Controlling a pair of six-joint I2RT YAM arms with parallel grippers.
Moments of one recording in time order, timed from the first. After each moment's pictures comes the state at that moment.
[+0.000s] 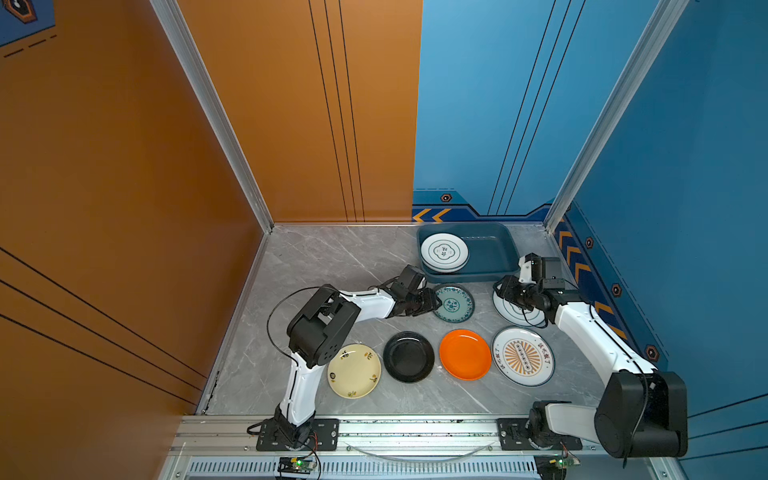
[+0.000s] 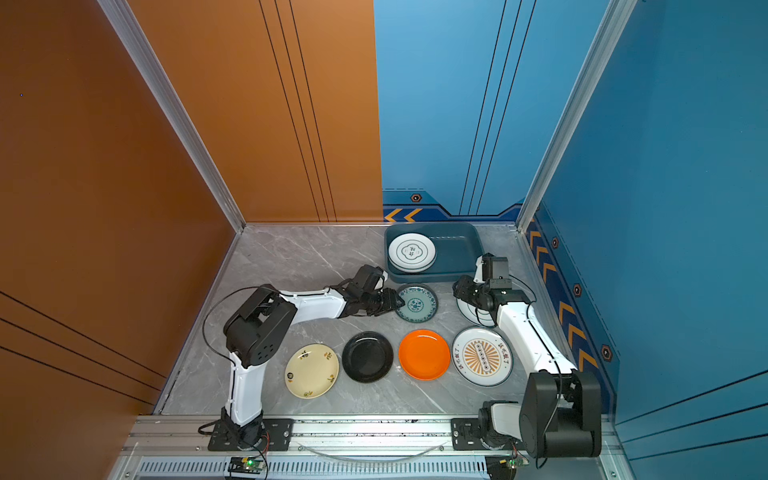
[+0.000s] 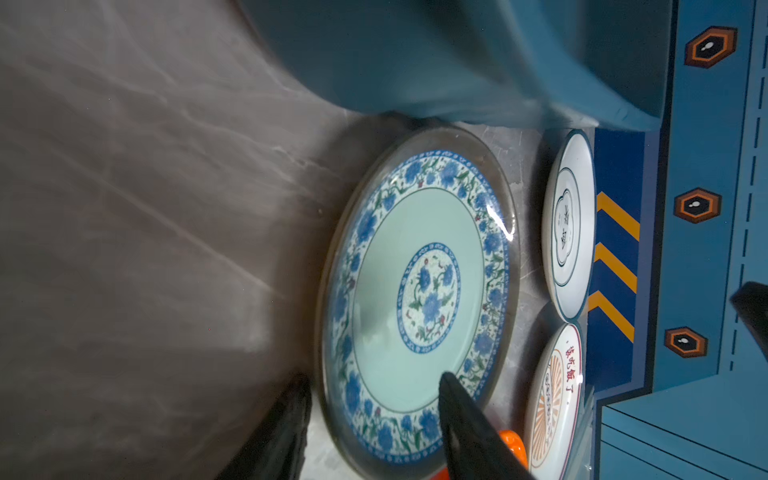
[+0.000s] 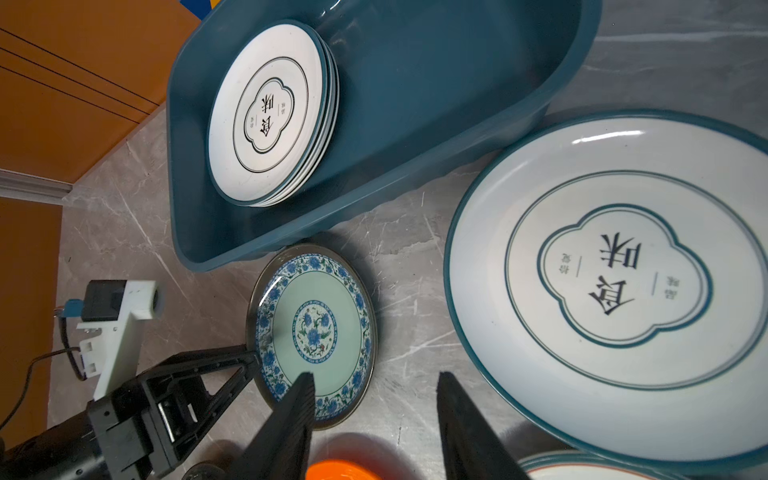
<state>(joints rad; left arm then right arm) -0.70 2.06 1.25 0.02 0.32 -0.88 0.01 1.28 0.87 -0.43 -0.25 0.46</state>
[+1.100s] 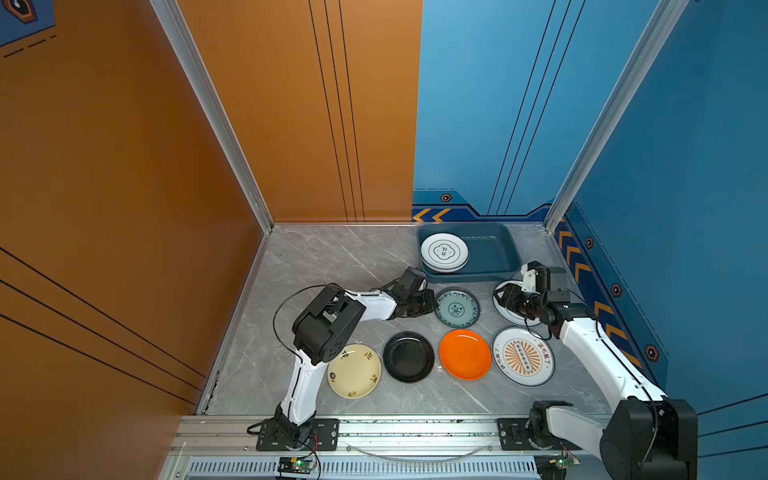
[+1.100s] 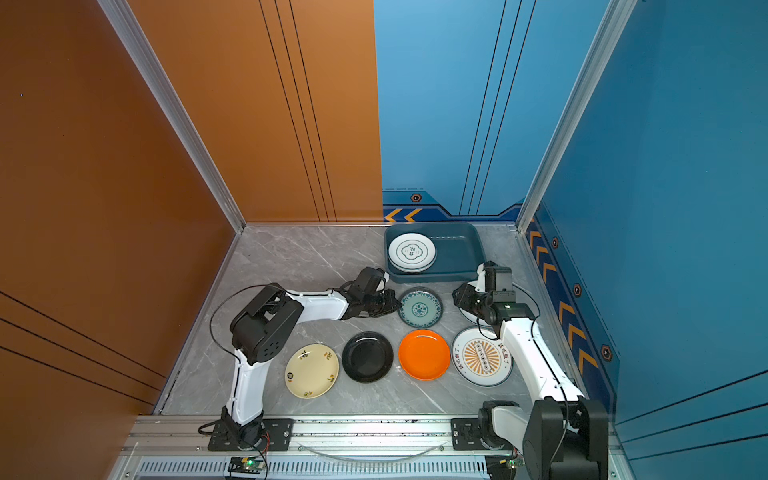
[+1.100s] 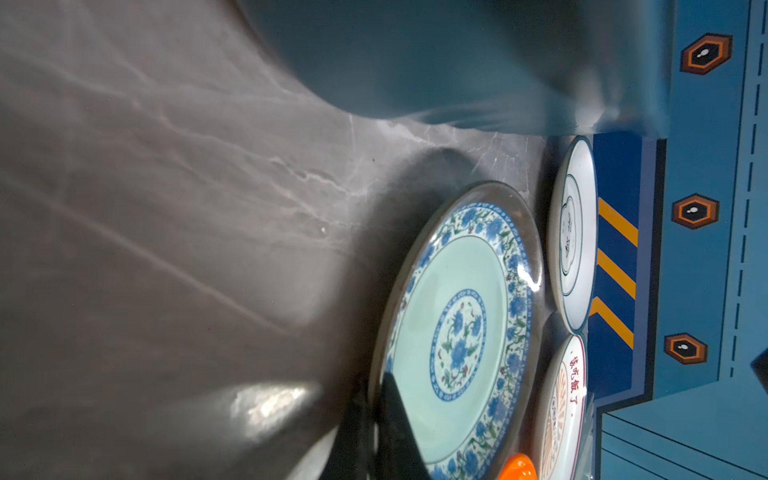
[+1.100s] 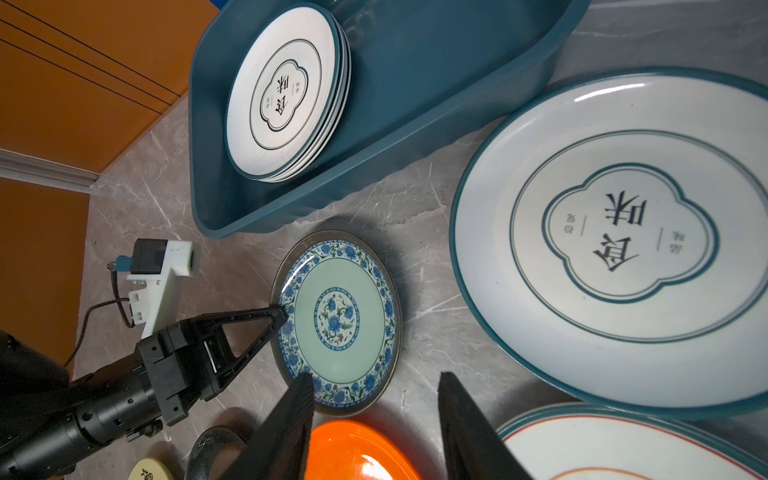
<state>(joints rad) -0.69 2.08 1.22 0.10 0.33 -0.88 0.01 1.15 0.77 -0.44 -0.30 0.47</state>
